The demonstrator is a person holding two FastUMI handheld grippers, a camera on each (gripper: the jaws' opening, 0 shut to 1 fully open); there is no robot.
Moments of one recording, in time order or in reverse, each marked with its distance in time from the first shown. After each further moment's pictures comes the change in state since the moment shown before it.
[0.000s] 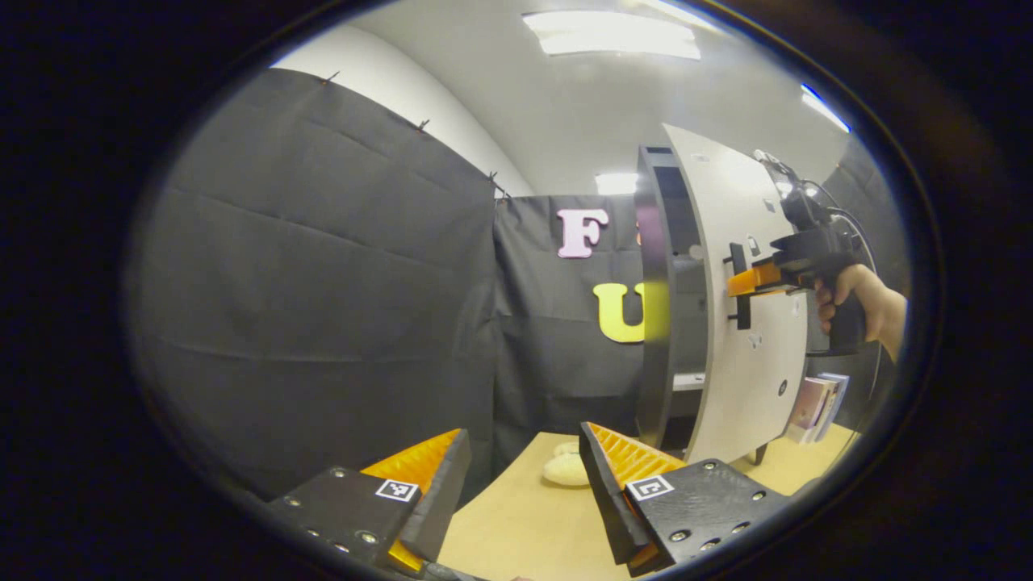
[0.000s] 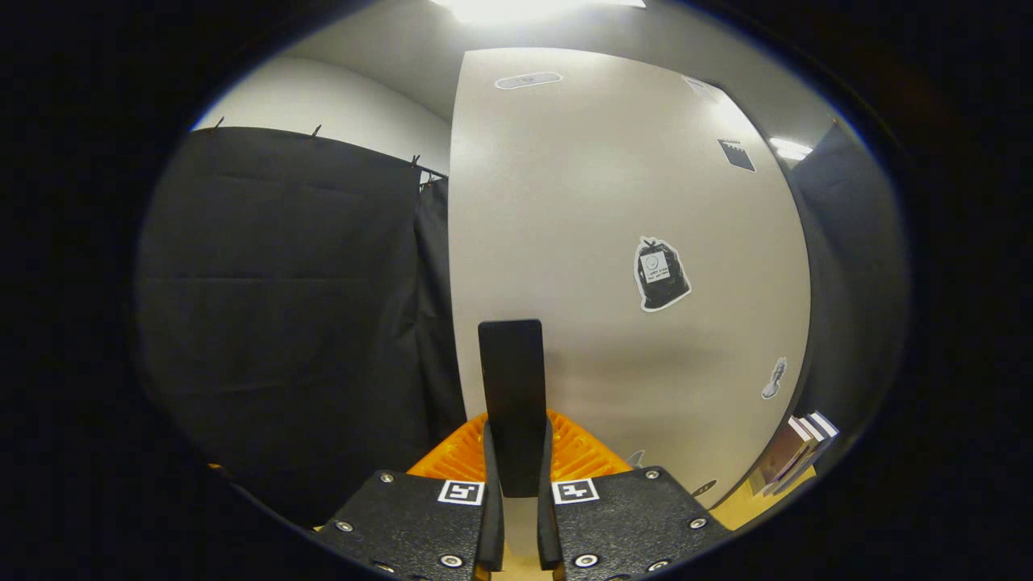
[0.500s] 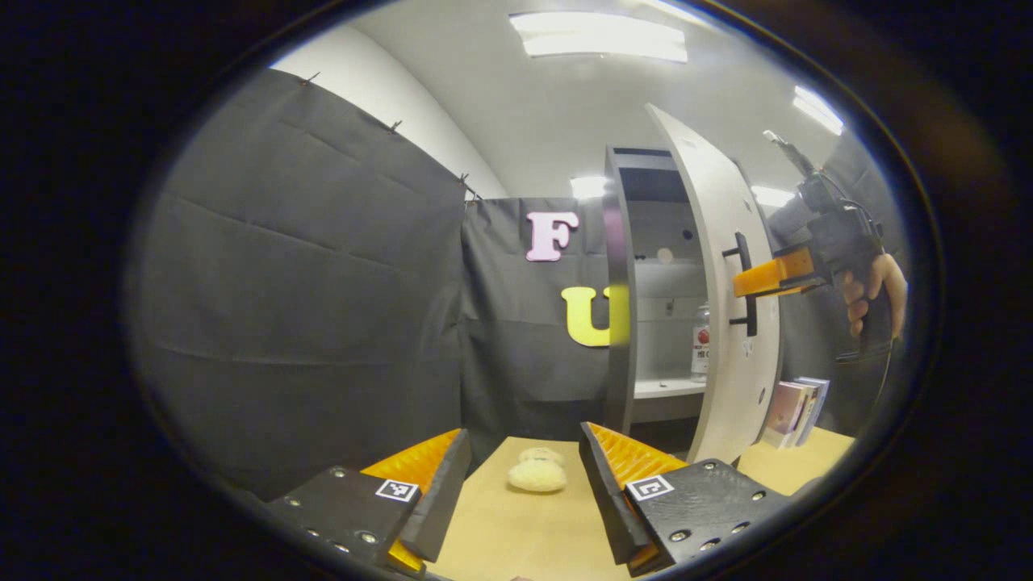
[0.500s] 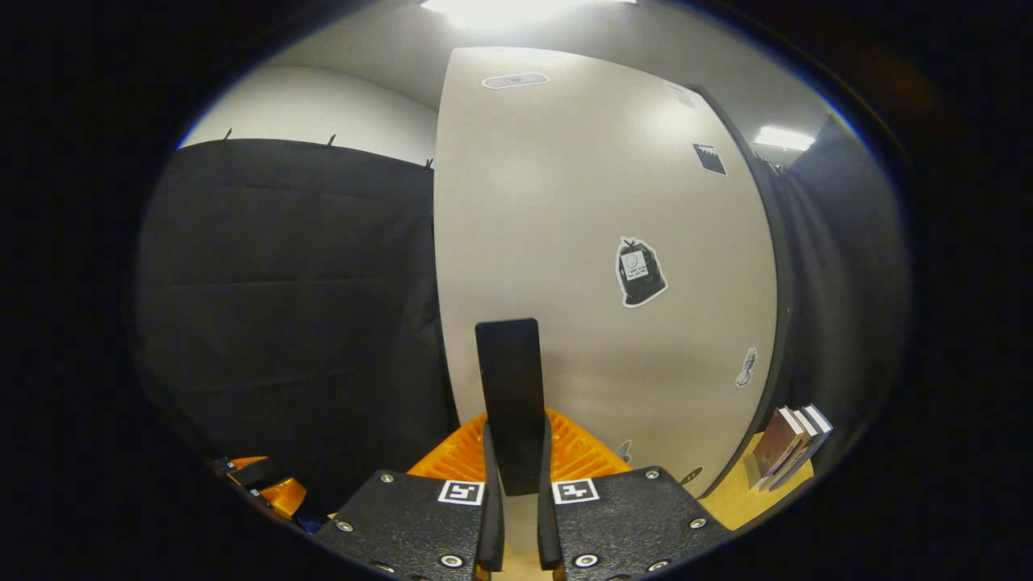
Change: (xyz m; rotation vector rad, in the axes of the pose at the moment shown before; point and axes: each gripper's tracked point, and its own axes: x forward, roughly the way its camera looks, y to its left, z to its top) left arm 0.002 -0.059 0.013 0.000 -0.008 -0.098; right arm -0.026 -0.009 0.001 0.000 0.018 0.070
